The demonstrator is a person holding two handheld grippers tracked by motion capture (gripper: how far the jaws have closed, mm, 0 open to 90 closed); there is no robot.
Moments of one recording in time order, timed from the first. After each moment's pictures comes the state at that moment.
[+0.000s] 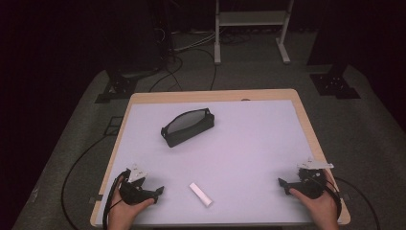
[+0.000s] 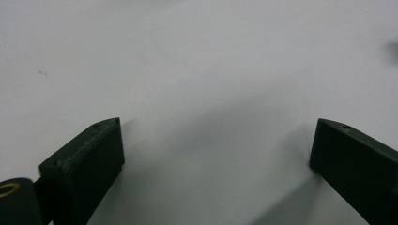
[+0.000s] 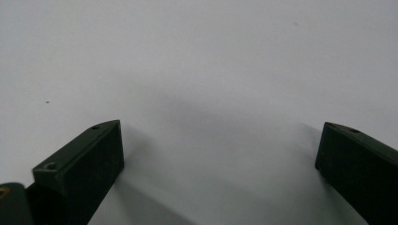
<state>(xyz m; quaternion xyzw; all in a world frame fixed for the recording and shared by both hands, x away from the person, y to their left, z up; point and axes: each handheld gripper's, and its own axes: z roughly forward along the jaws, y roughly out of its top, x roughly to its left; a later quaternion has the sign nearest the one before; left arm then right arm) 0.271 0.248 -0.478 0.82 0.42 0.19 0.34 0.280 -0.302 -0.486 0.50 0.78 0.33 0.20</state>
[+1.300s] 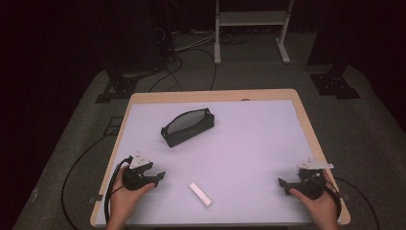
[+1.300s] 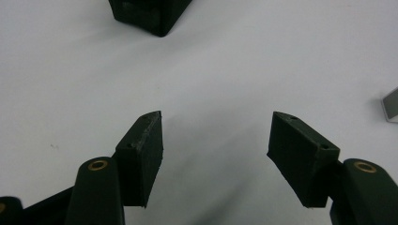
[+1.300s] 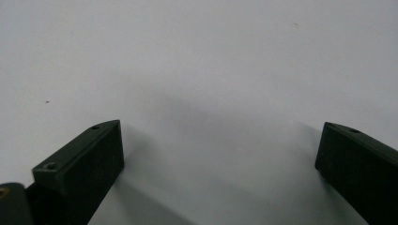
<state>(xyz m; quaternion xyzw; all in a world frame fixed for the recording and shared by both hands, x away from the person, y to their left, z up) 0.302 0.239 -0.455 0.82 0.40 0.18 0.36 0.280 -0.302 -0.486 0.50 0.78 0.33 0.20</state>
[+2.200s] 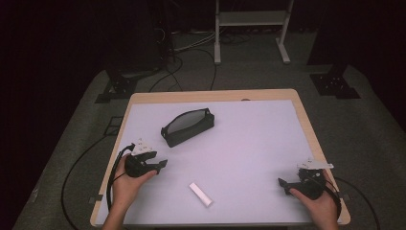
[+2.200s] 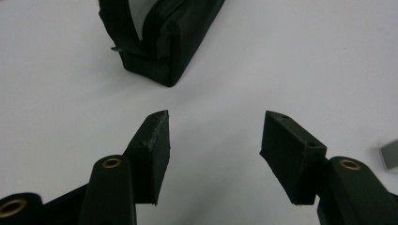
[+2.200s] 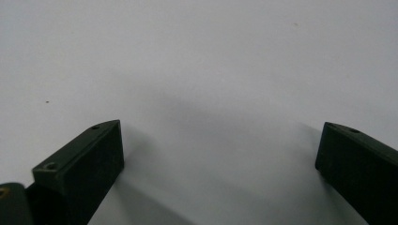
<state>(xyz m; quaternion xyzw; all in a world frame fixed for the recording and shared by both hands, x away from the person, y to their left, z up) 0.329 0.231 -0.431 0.82 0.39 0.18 0.37 0.280 -0.302 -0.486 0.50 0.78 0.33 0.20</state>
